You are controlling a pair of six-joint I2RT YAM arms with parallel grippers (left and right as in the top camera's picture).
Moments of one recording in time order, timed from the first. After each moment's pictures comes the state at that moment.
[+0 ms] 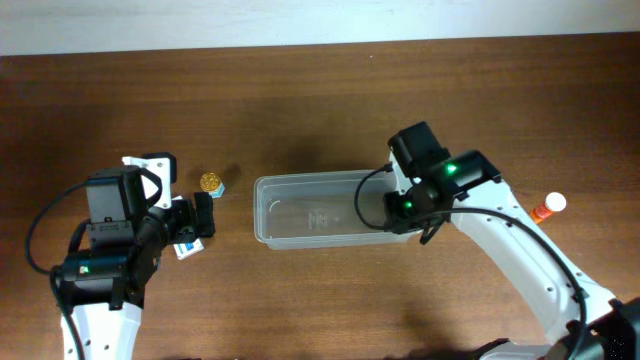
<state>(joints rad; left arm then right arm) 0.05 1.03 1.01 -0.87 0.10 -0.03 0.40 1.51 1.21 -1.10 -0.05 0.21</state>
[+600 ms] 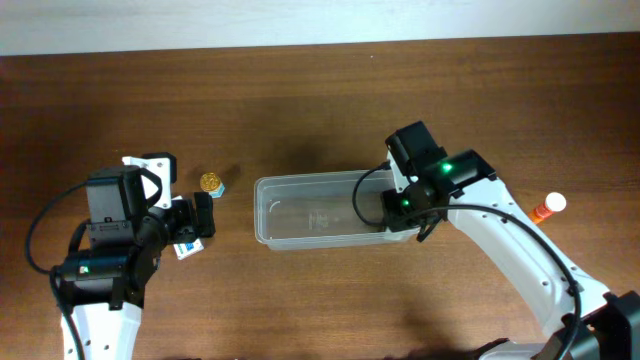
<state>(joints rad) 0.05 1.03 1.01 -0.87 0.10 -0.03 0.40 1.53 1.23 -1.09 -0.04 0.21</state>
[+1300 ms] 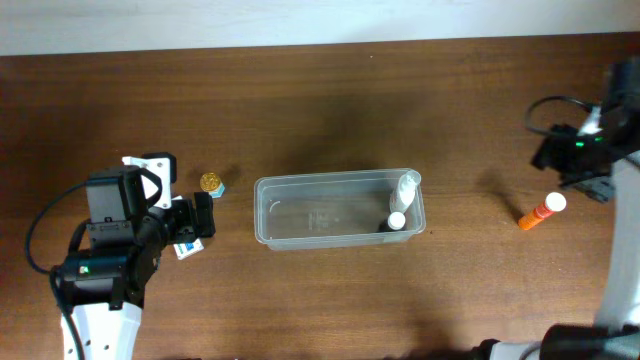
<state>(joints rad) 0.05 1.03 1.01 -0.87 0.10 -0.03 -0.35 1.56 1.69 -1.42 0.02 0.28</state>
